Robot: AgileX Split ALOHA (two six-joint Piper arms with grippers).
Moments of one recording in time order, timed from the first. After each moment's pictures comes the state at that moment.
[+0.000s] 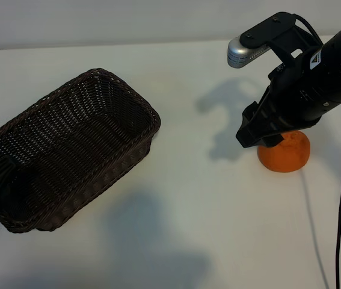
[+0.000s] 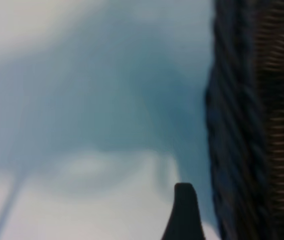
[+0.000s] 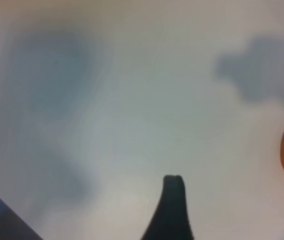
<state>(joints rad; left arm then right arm) -0.20 1.10 -0.41 0.39 0.47 -1.23 0.37 1.48 -1.17 0.26 0.94 -0.25</state>
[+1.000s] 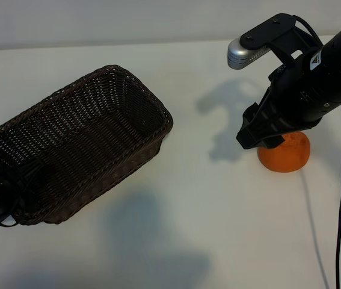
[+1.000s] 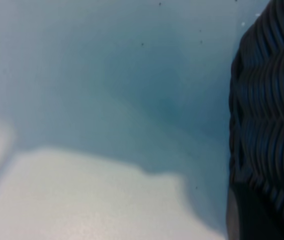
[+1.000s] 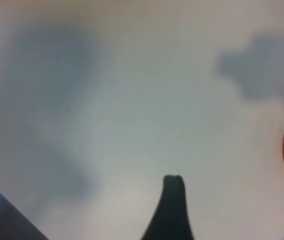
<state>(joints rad) -0.18 1.35 -0.41 0.30 0.25 -1.16 0.37 1.48 -1.17 0.26 0.95 -0.25</state>
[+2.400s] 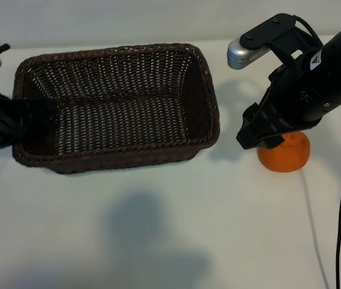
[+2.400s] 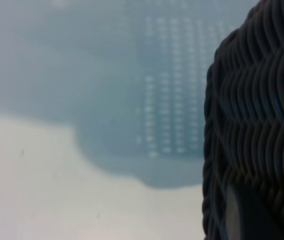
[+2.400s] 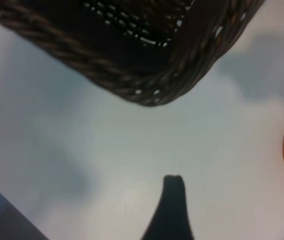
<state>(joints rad) -0.06 1.41 -0.79 -0.38 0.47 -0.01 0.37 1.48 -1.17 0.26 0.95 -0.25</state>
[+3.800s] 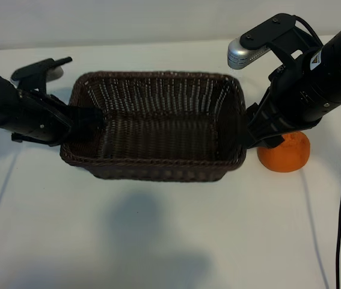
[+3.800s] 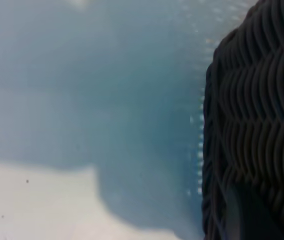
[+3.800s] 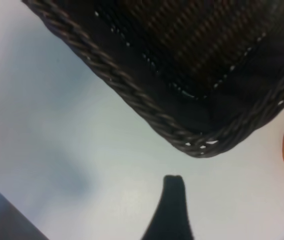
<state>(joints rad) -0.14 1.73 -0.89 -0.61 0.39 0.27 0.37 1.48 -1.17 0.26 0.95 -0.25</state>
